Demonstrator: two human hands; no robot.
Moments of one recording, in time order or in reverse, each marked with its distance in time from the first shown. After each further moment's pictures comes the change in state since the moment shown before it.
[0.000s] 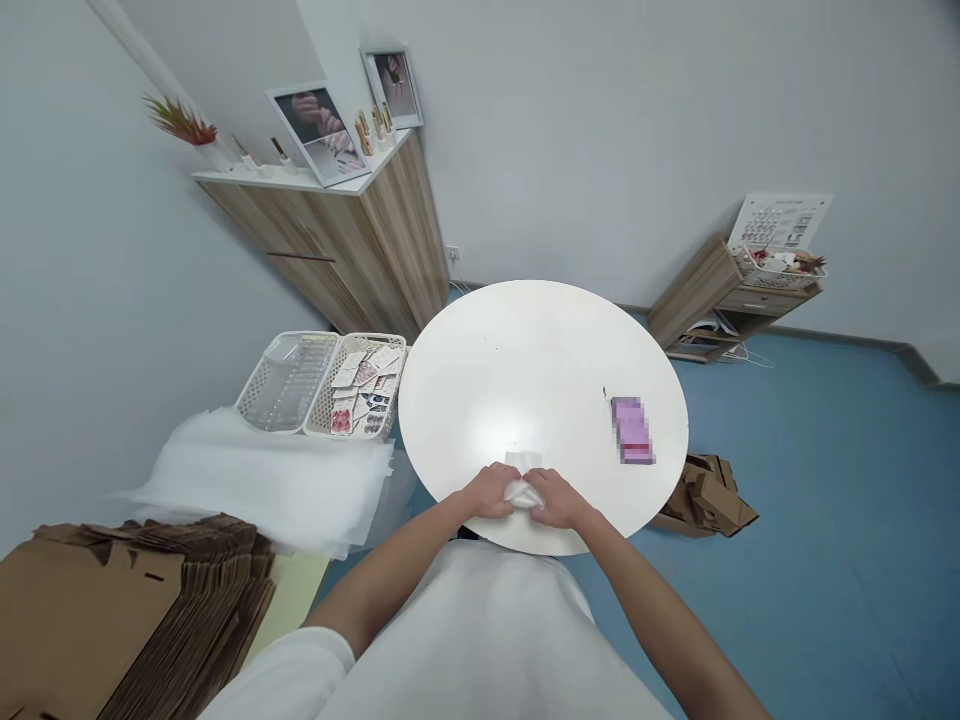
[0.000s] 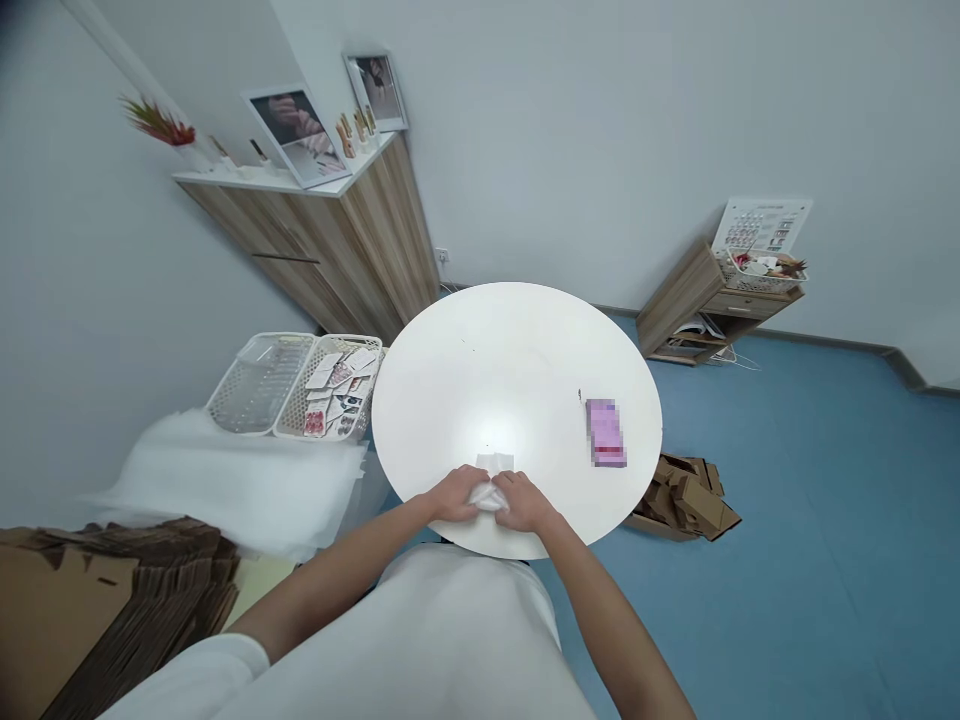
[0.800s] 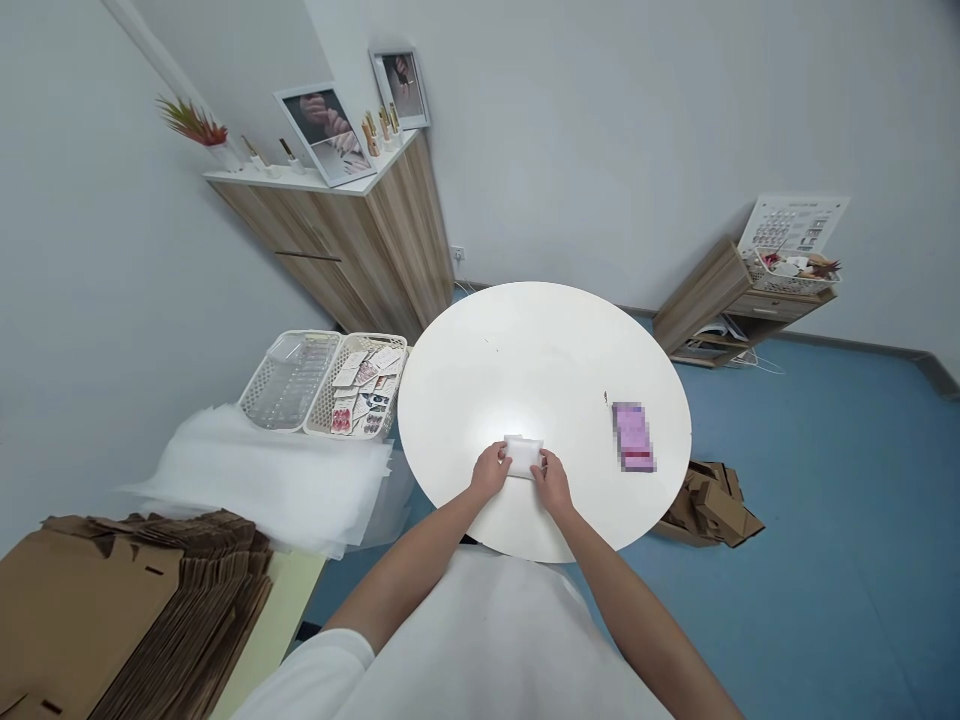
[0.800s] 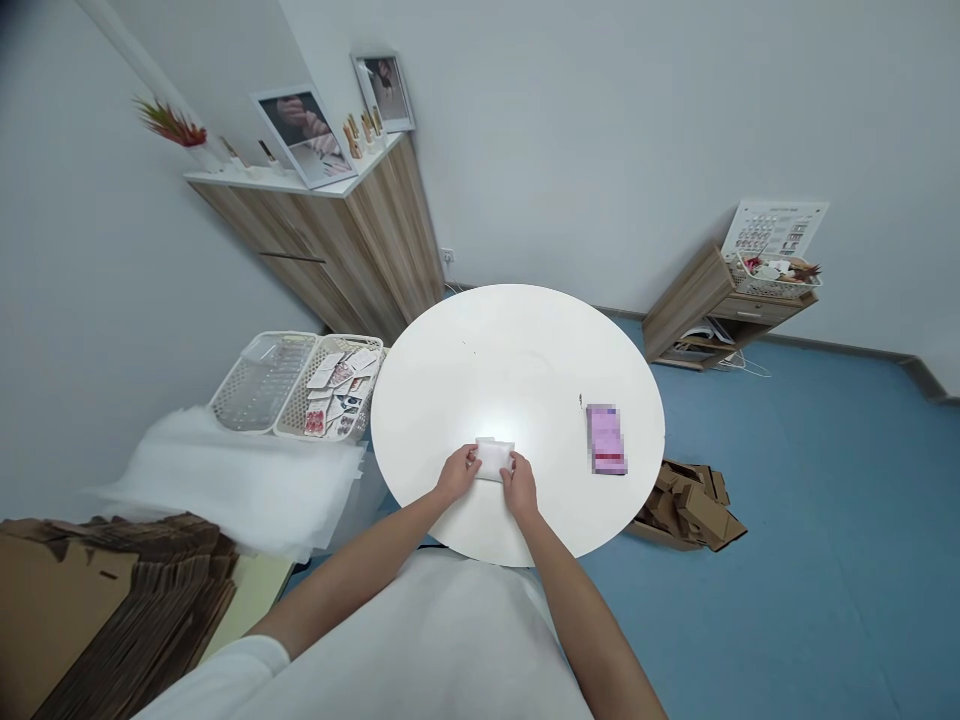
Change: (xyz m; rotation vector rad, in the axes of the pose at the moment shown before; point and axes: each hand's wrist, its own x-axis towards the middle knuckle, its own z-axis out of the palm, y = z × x) left_hand 0.043 -0.015 0.016 -0.341 0.503 -0.525; right_hand 0.035 0.018 0.026 0.476 0.549 0.546
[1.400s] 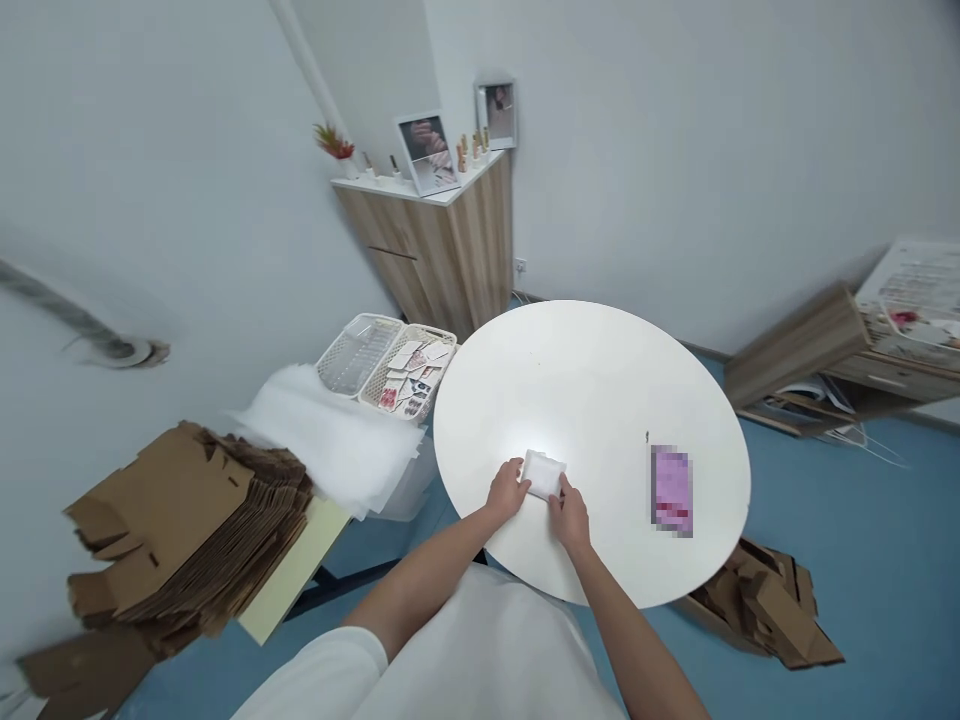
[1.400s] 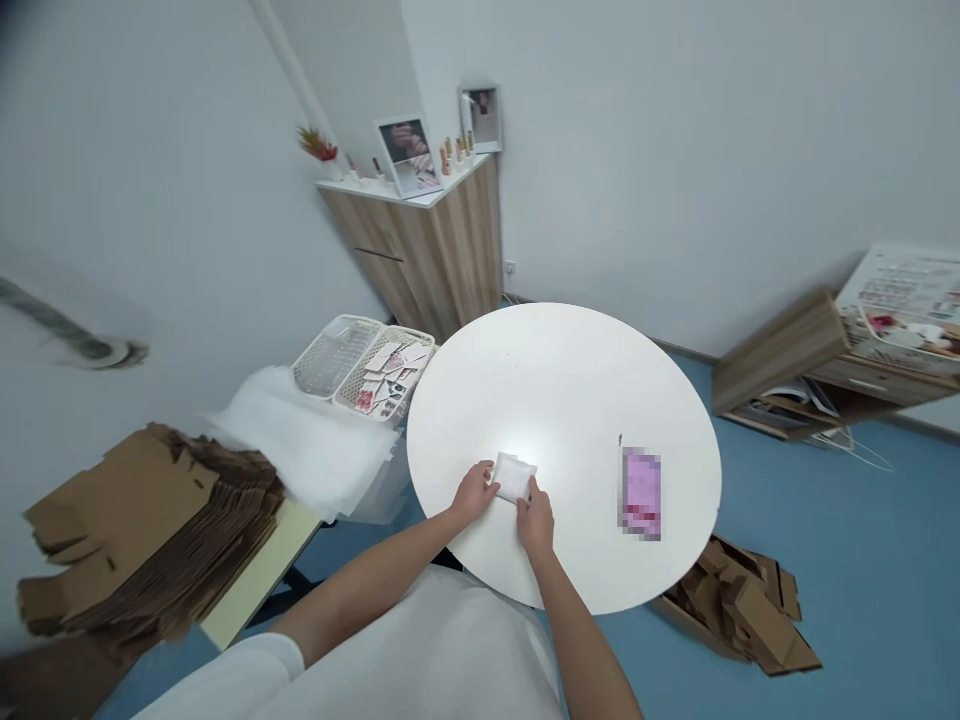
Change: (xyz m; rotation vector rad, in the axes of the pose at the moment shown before) left_hand -0.025 0.008 0.012 0.022 0.126 -0.086; right_hand -0.002 0.001 -0.009 -0.201 -0.161 -0.008
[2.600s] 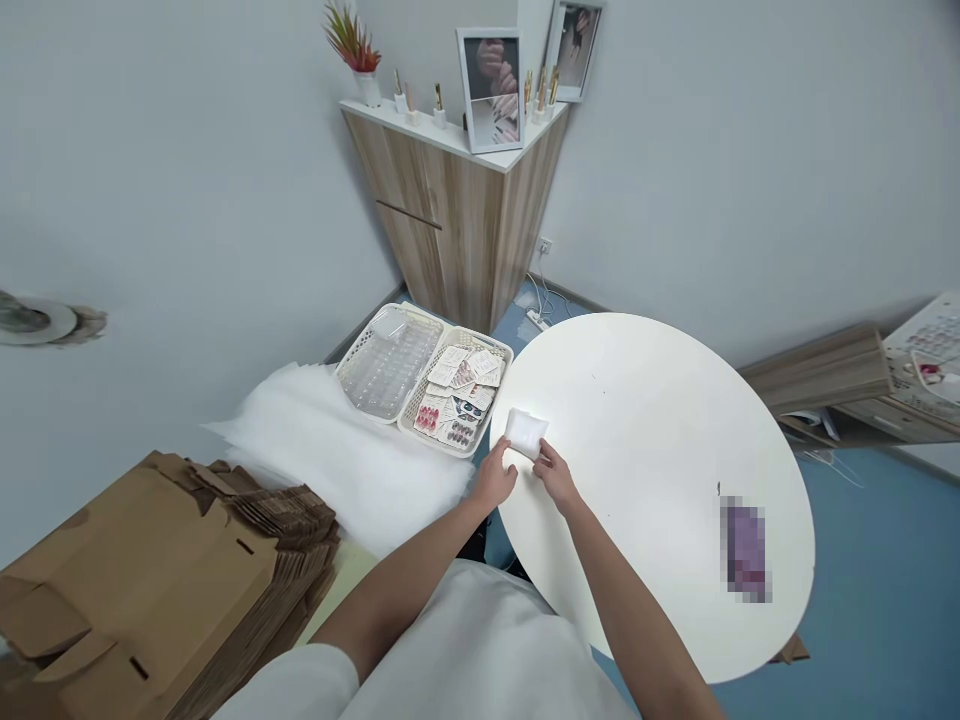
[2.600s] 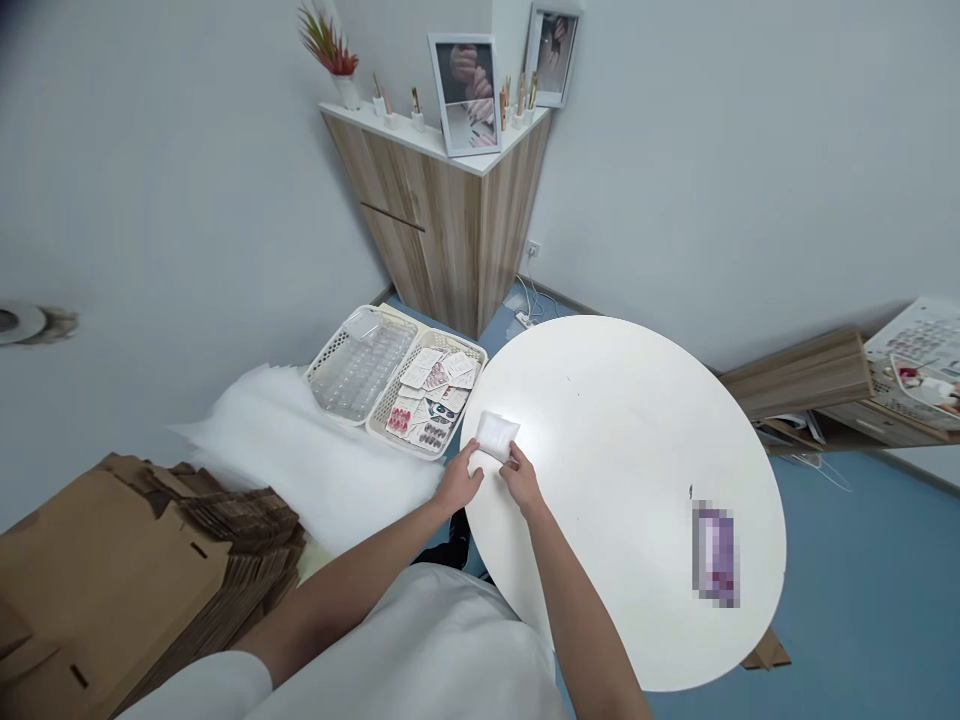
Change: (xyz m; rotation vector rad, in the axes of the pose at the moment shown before) left_hand 0.076 -0.109 -0.145 -0.375 0.096 -0.012; right_hand 0.094 -0.184 0.095 0.489 -0.255 0.079
